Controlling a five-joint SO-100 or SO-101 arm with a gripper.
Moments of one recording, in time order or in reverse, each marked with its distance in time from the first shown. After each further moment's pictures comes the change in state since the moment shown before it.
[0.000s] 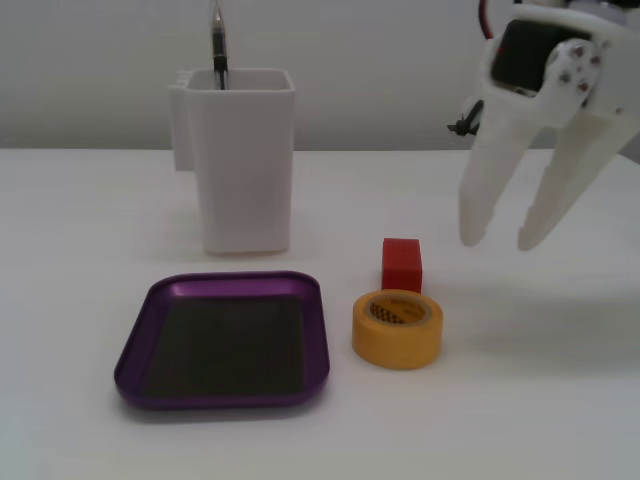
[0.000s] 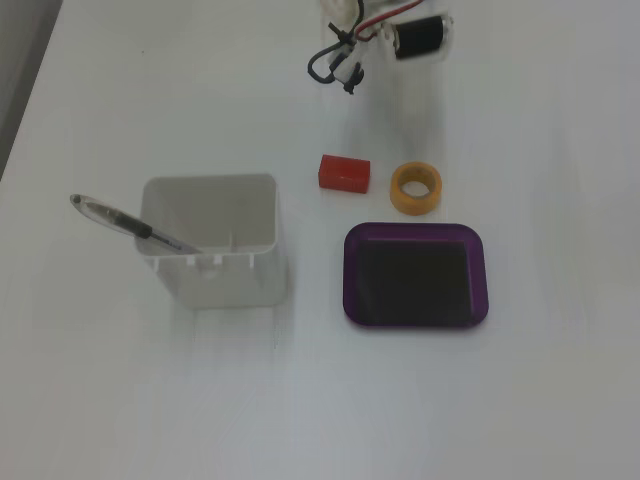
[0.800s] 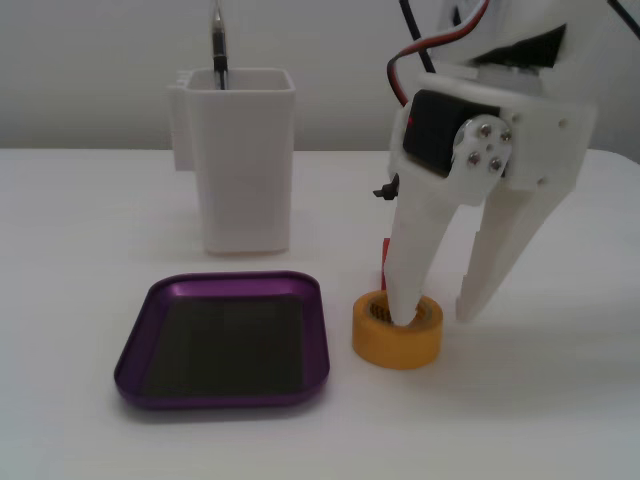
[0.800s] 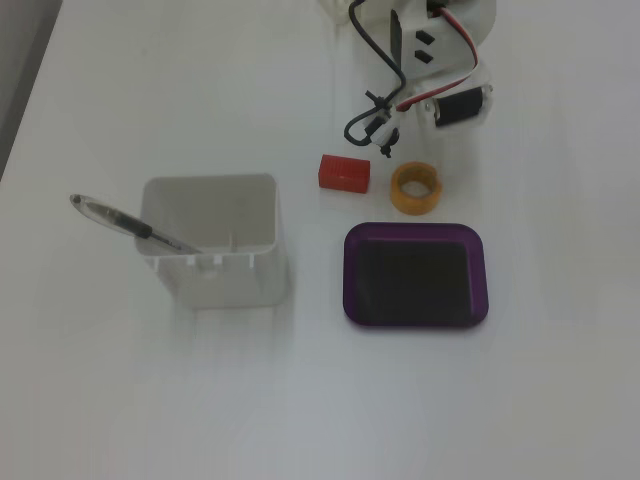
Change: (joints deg) arm -6.0 -25.0 -14.5 -7.7 2.7
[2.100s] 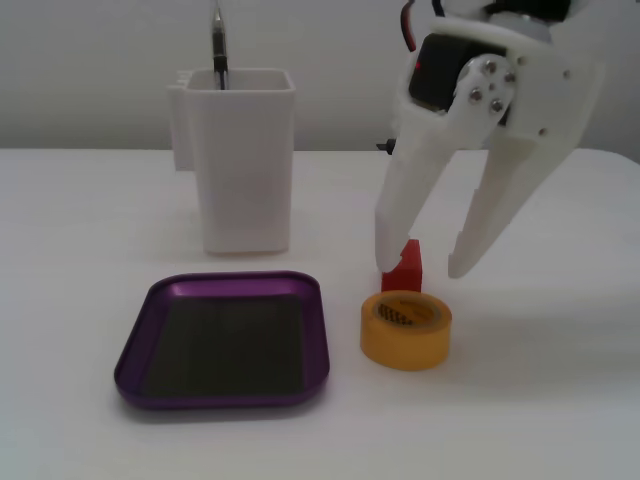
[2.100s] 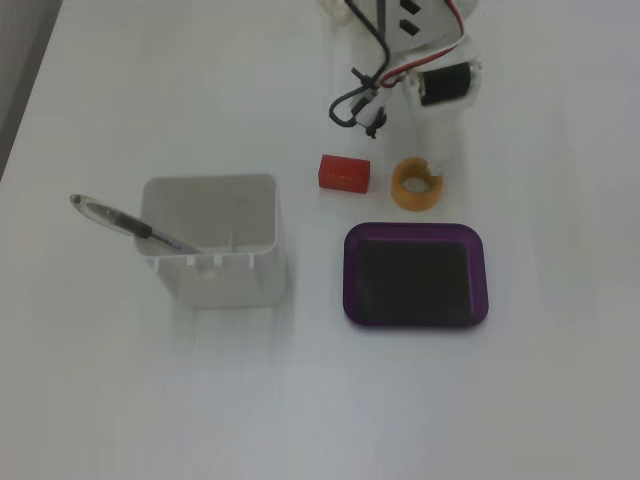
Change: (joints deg) arm 4.1 9.0 3.1 1.8 0.4
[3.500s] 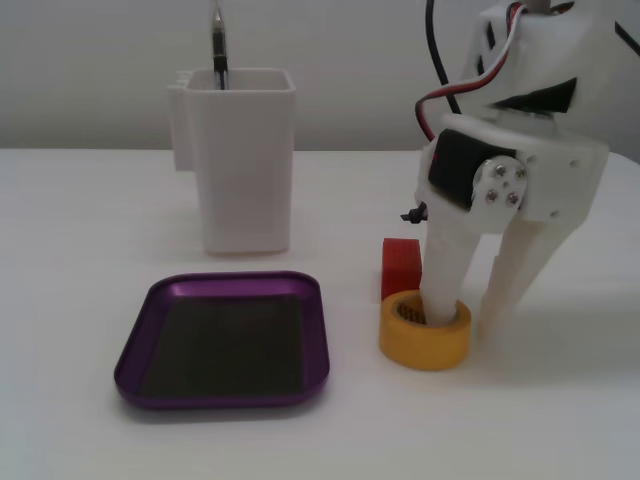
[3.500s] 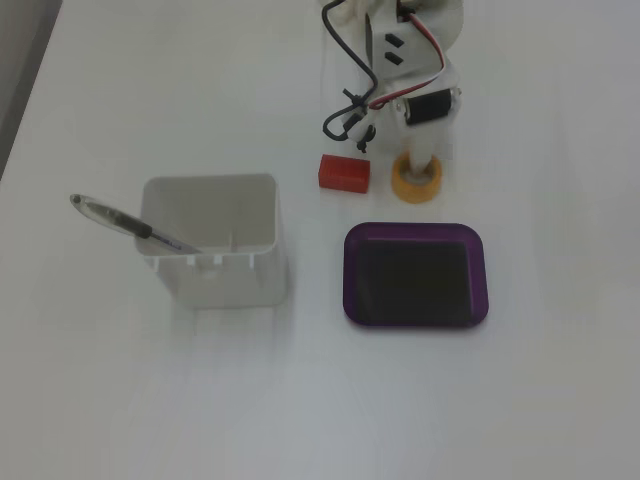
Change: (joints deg) arm -0.7 -8.1 10.9 -10.6 -2.2
